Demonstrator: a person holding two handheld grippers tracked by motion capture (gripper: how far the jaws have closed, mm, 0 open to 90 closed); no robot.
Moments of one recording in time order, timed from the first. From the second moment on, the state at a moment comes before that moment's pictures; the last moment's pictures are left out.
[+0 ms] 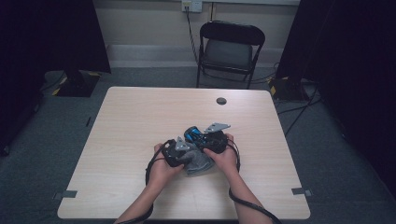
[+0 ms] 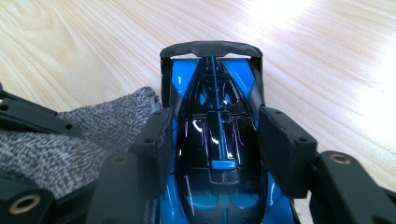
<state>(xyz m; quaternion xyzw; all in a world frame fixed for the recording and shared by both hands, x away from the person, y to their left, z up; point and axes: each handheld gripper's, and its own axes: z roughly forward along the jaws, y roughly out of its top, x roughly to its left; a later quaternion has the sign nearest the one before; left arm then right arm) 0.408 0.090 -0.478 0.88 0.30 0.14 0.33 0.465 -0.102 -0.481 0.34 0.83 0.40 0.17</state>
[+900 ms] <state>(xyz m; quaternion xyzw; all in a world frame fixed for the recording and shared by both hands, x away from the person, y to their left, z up) 0.429 0.113 -0.476 0.87 0.34 0.17 0.32 0.464 -0.103 -0.483 0.34 0.83 0.41 0.17</state>
